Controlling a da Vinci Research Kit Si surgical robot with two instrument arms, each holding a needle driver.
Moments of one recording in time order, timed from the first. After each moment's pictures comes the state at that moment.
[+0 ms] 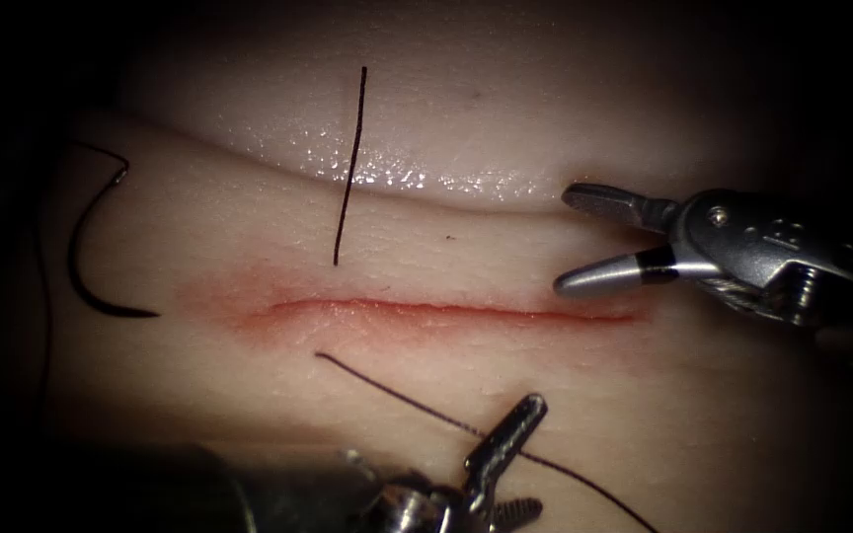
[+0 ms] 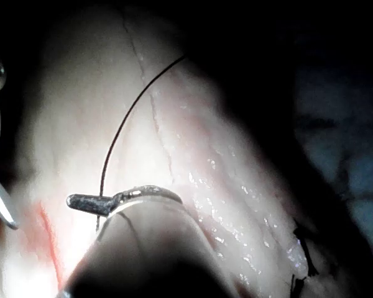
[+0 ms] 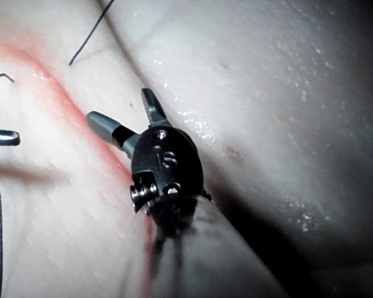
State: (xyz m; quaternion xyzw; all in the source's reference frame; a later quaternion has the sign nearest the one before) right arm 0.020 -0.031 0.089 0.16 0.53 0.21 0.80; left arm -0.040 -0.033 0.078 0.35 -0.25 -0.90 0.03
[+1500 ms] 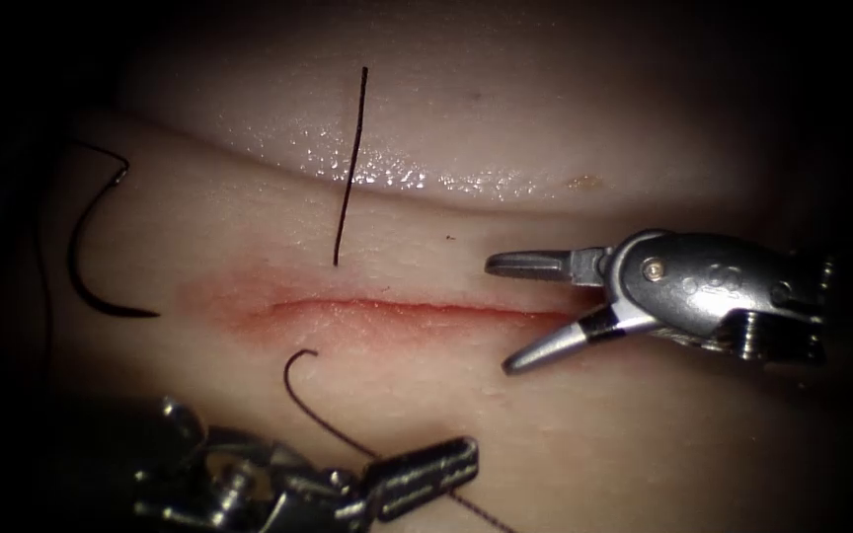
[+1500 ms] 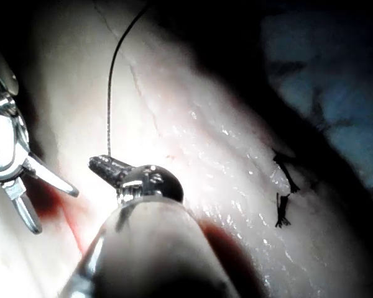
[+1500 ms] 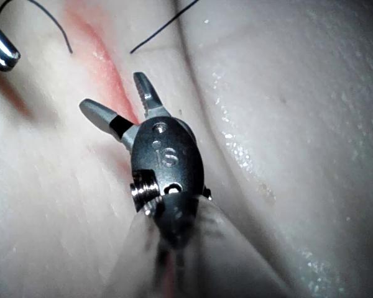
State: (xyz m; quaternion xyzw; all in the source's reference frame) right arm 0.026 -0.035 0.089 0.19 0.60 0.02 0.78; left arm -0.032 -0.031 0.073 0.49 -0.16 -0.85 0.10
